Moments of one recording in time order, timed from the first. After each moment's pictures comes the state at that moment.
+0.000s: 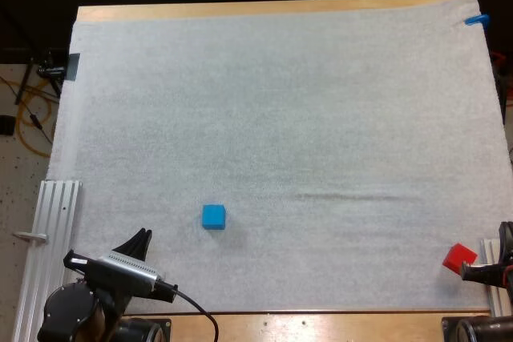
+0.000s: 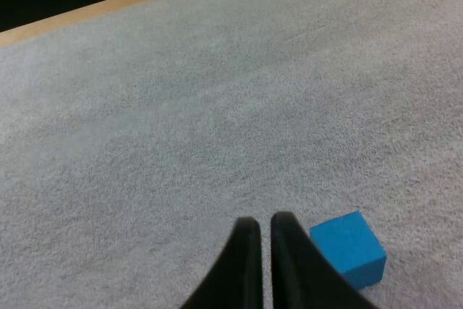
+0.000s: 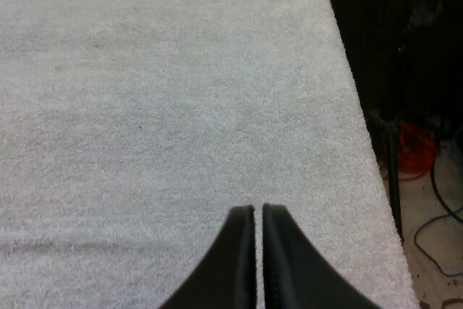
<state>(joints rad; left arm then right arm) -0.14 -0.01 -0.51 1.03 0.12 -1.63 0.08 -0.01 -0.53 1.06 0.13 -1.87</state>
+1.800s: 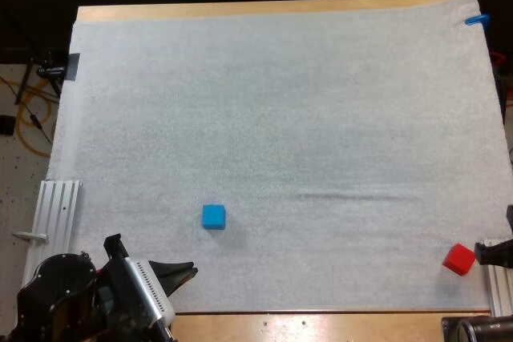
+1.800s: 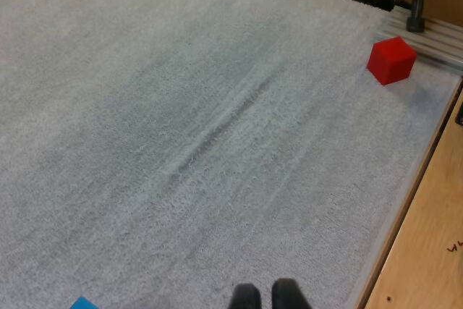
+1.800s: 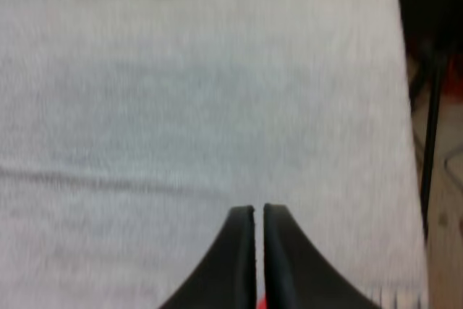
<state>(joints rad) -0.44 0.34 -0.89 1.30 0.47 -1.50 0.08 0.46 -1.03 1.36 0.02 -1.88</state>
